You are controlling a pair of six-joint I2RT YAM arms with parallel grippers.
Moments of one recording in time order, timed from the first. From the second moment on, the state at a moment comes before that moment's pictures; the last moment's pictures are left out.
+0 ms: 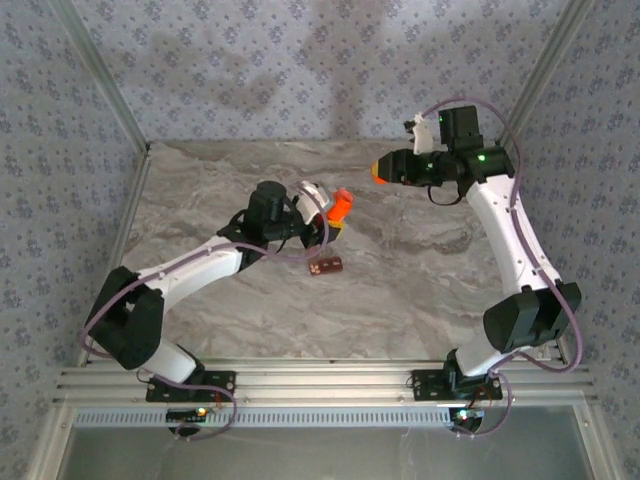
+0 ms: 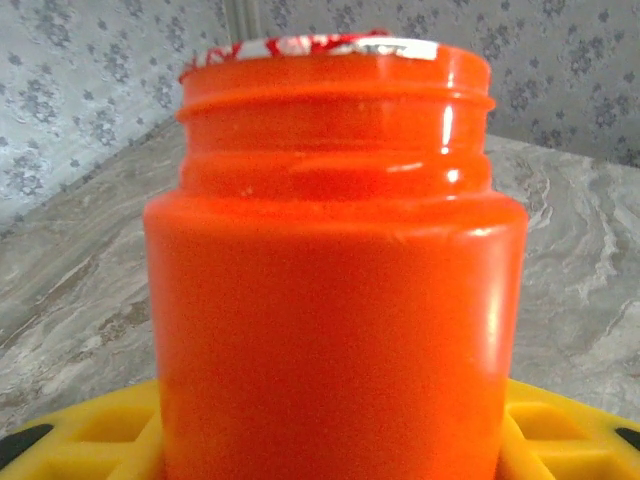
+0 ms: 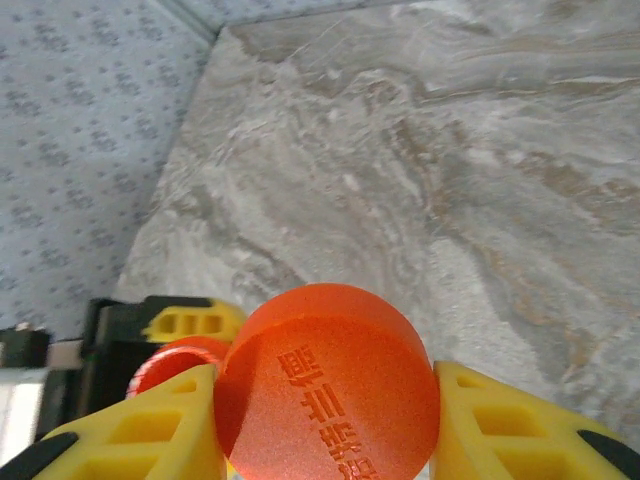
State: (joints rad) left arm -0.67 1.51 1.01 0.15 0.45 0.17; right arm 0.19 1.55 1.70 -0.93 -0.62 0.22
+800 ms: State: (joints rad) left arm -0.69 1.57 1.08 0.05 0.51 0.29; right arm 0.25 1.59 1.68 -1.06 -0.81 0.06
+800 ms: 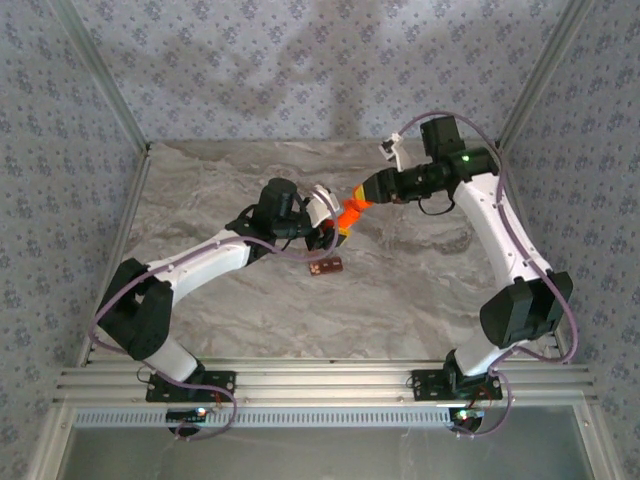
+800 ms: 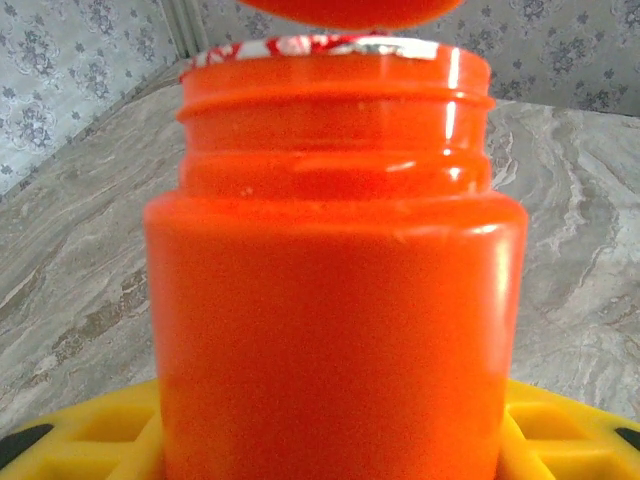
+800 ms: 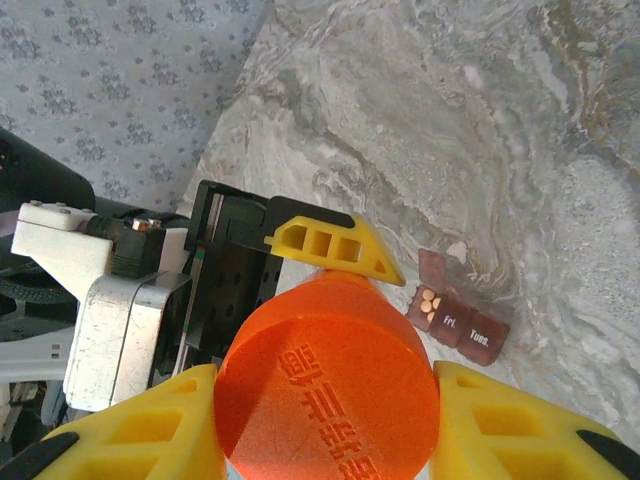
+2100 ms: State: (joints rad) left arm -0.69 1.57 1.11 -0.09 0.52 0.39; right arm 0.29 1.66 1.66 -1.15 -0.85 -0.07
